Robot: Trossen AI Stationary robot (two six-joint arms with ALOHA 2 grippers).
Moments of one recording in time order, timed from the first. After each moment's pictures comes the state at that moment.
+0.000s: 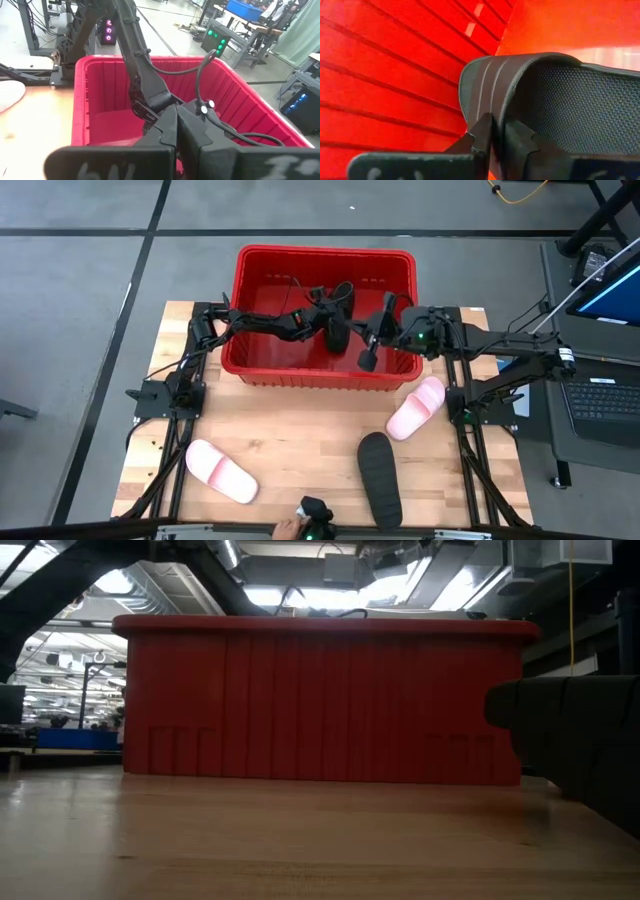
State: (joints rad) left arm 0.46 2.14 1.40 0.26 -0.53 0.64; right arm -0.07 1.28 1.27 -0.25 0.35 -0.16
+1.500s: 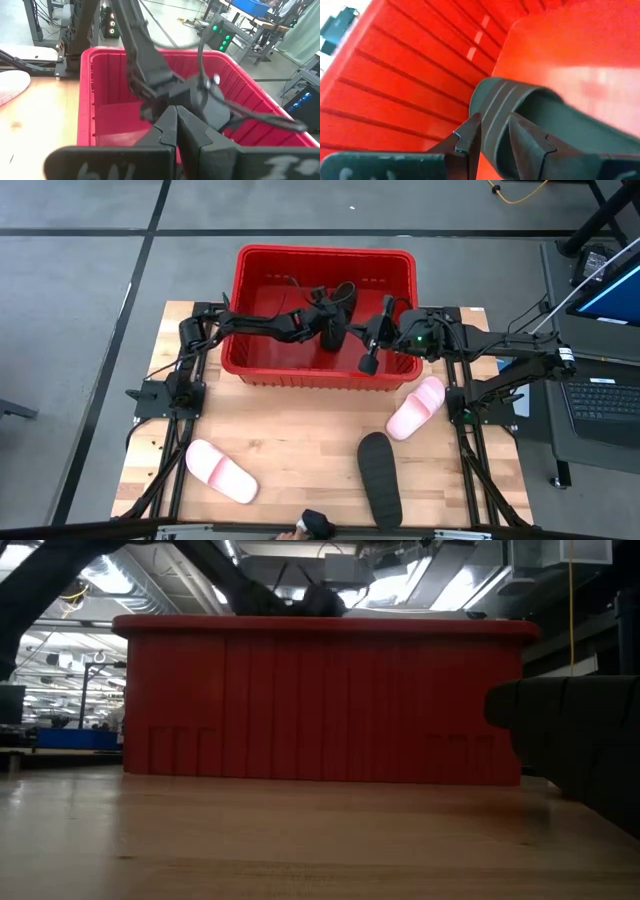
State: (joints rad) left arm 0.41 2.04 1.39 0.17 -0.52 0.59; right arm -0.05 1.28 1.27 -0.29 0.35 -0.16
